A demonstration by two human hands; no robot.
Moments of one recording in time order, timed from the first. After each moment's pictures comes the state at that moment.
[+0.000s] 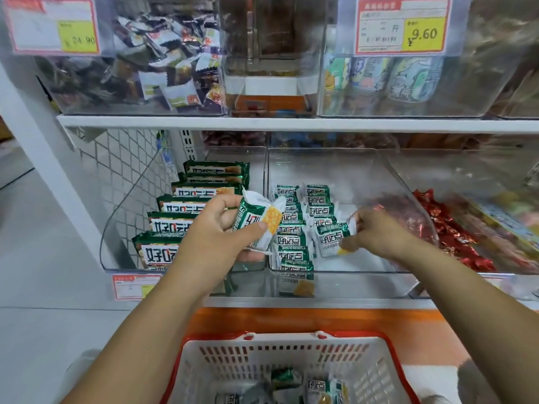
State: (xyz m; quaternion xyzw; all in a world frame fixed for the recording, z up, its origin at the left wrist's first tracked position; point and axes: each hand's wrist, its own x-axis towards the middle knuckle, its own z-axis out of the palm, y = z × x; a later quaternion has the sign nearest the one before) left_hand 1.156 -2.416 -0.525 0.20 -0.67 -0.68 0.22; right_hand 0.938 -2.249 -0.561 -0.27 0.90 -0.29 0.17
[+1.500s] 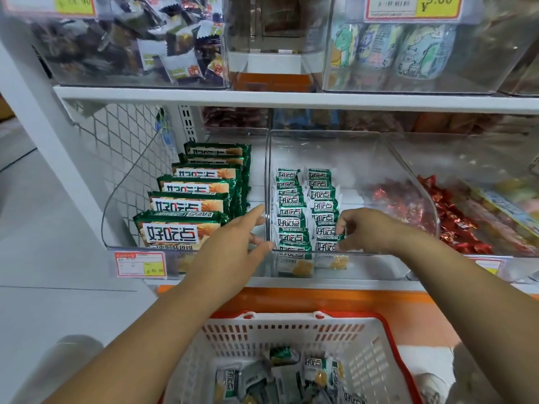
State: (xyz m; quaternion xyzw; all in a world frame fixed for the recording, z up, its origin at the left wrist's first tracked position) left_hand 1.157 -2.412 -0.566 0.20 -0.93 -0.28 0.13; right_hand 0.943 -2.249 -0.574 -0.36 0.90 -0.14 0.20
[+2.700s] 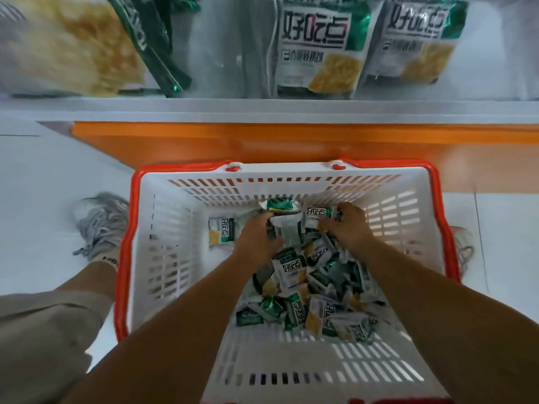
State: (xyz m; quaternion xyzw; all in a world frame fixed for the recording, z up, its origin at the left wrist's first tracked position) left_hand 1.193 -2.334 -0.915 0.35 -0.79 -0.46 -0.20; right_hand 1.046 -2.175 -0.919 -0.05 0.90 -0.21 0.39
